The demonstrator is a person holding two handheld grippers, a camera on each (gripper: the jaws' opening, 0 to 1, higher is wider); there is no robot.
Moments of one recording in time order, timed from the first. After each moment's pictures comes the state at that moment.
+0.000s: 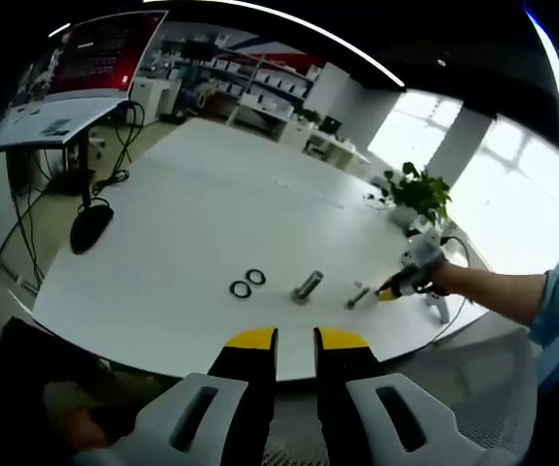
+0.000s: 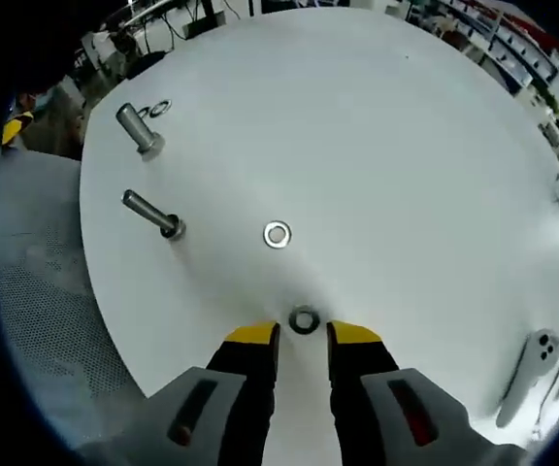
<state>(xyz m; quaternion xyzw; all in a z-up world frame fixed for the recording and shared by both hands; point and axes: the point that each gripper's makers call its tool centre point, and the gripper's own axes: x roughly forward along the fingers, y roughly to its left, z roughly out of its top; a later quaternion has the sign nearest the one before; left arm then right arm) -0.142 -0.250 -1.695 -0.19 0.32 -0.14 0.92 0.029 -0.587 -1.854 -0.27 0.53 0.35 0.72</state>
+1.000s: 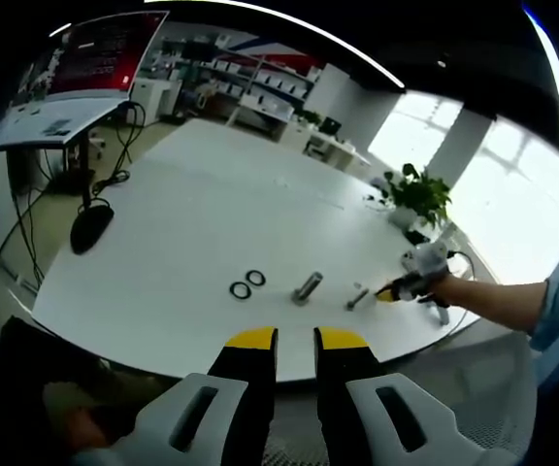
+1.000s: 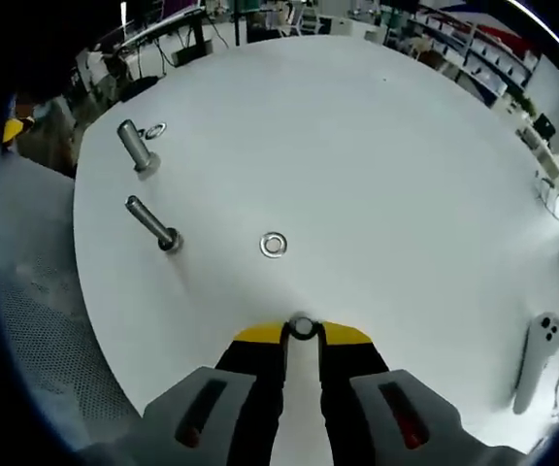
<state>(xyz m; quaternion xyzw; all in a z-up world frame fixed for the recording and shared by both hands) -0.142 -0.250 -1.694 -0.19 0.32 -0.14 0.92 0.027 -0.585 -1.852 -0.24 0.47 0.34 0.78</state>
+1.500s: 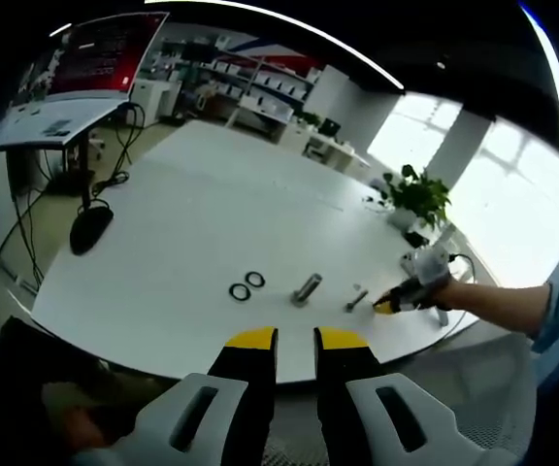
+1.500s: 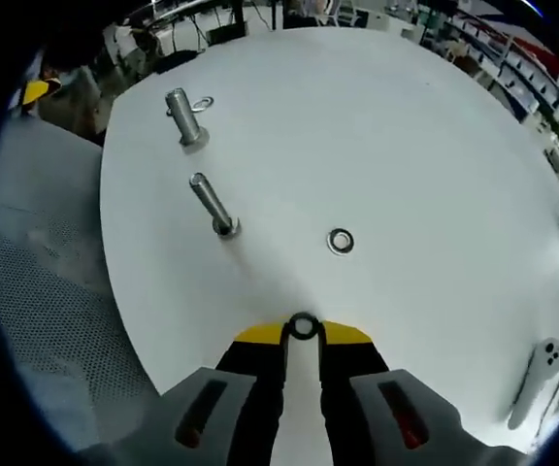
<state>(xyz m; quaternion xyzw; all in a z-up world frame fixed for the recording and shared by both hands) -0.141 -0.250 -1.694 -0.20 0.32 -0.14 0.92 -0.013 -0.553 -1.854 -0.28 0.49 0.40 0.73</state>
